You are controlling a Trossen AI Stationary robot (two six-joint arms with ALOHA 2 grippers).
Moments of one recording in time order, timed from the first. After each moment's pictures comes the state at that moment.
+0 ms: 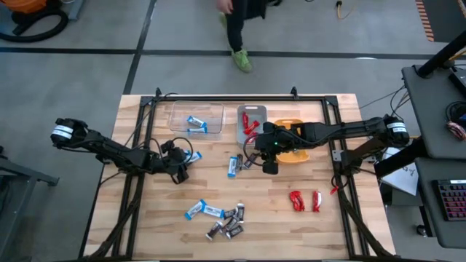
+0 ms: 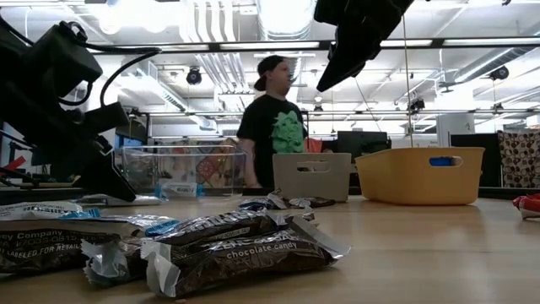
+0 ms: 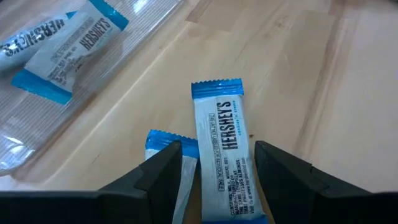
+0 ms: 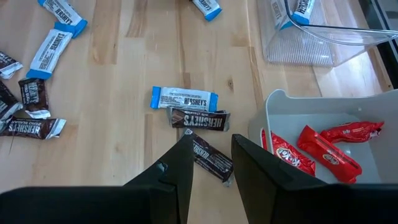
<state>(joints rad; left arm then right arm) -0.20 1.11 0.14 0.10 -0.56 -0.45 -0.02 1.45 1.15 -0.54 0.04 -0.02</state>
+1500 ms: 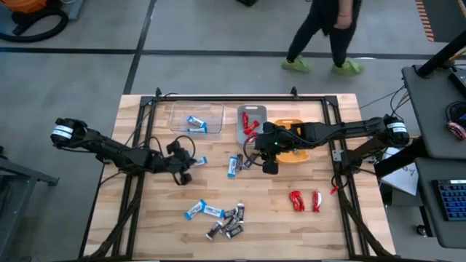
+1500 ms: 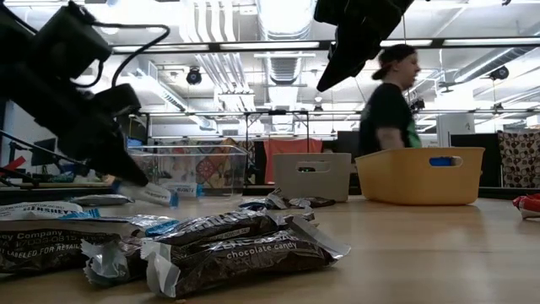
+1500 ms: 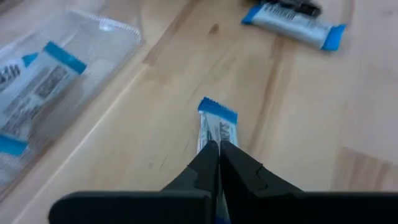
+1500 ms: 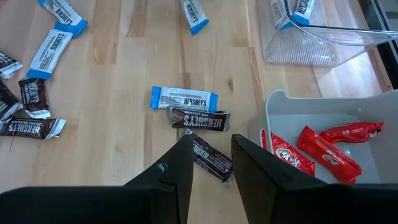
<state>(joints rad) -0.20 1.11 0.23 0.10 -0.47 -0.40 -0.02 1.45 1.15 -0.54 0.04 -0.03</state>
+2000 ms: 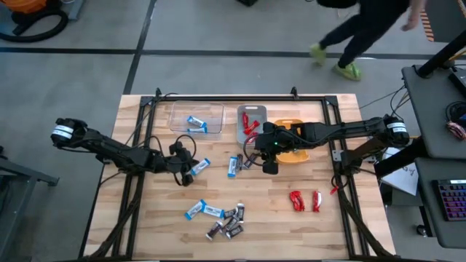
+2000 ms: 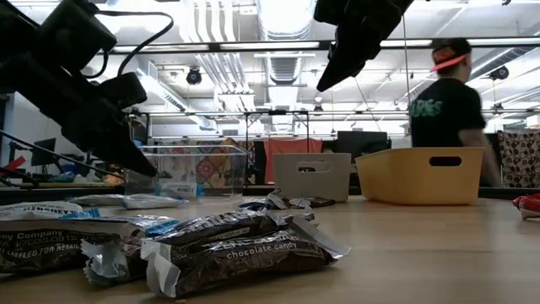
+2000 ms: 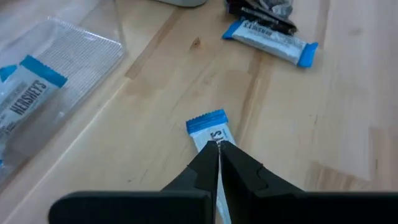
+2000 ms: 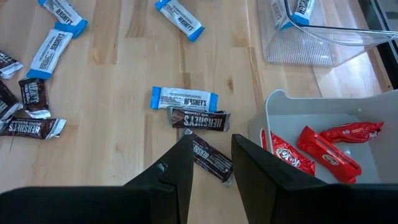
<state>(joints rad) -0.20 1.12 0.27 0.10 -0.43 -0.41 -0.02 1.45 1.15 -0.54 0.04 -0.03</state>
